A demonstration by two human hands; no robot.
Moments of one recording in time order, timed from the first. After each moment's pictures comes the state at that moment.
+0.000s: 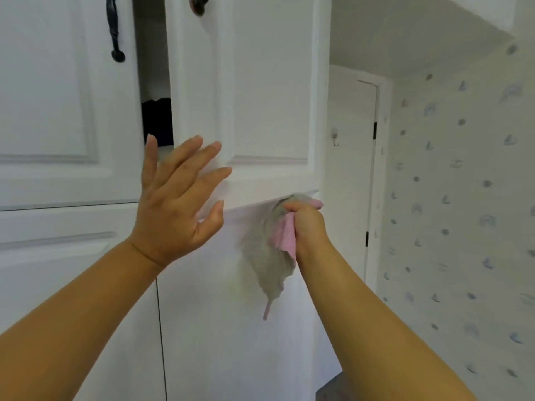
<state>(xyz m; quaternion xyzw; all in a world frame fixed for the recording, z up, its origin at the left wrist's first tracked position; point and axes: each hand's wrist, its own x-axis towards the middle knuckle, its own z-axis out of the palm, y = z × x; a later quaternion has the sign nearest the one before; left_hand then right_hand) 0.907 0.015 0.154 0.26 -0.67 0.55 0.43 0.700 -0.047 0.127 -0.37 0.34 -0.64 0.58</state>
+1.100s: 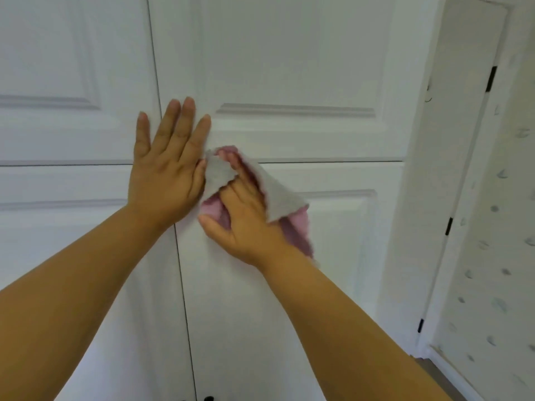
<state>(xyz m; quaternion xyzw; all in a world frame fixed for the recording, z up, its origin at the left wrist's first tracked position) 1.008 -0.094 0.119 0.50 -0.57 0.59 0.27 0.833 -0.139 0.063 -0.86 0.12 -0.49 -0.10</state>
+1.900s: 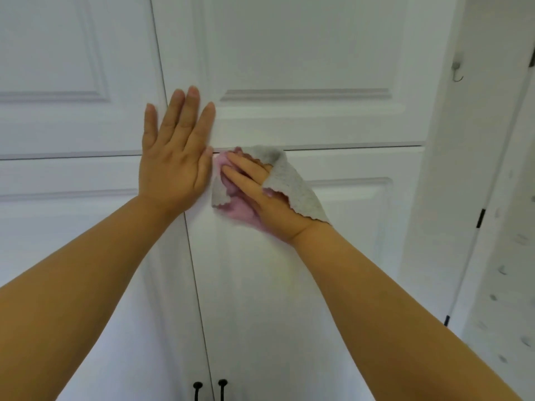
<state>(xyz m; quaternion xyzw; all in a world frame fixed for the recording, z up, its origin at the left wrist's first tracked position) 1.003 -0.091 0.121 0.50 -0.56 0.59 0.28 0.805 -0.164 0.075 -0.88 0.08 -0.47 -0.06</state>
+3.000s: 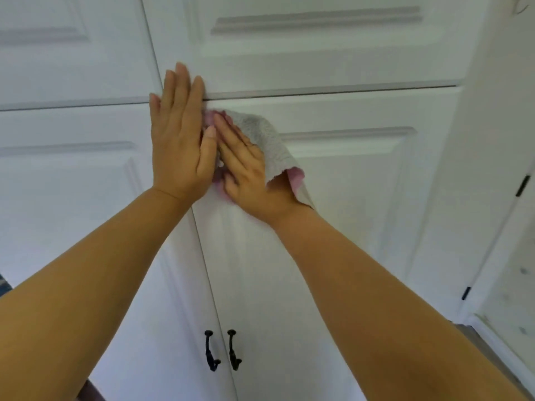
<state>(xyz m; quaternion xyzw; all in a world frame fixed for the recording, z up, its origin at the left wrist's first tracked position) 0.972 -0.086 0.073 0.54 -0.58 0.45 0.41 0.851 -0.170 0.029 -0.85 0.00 -0.53 -0.05</state>
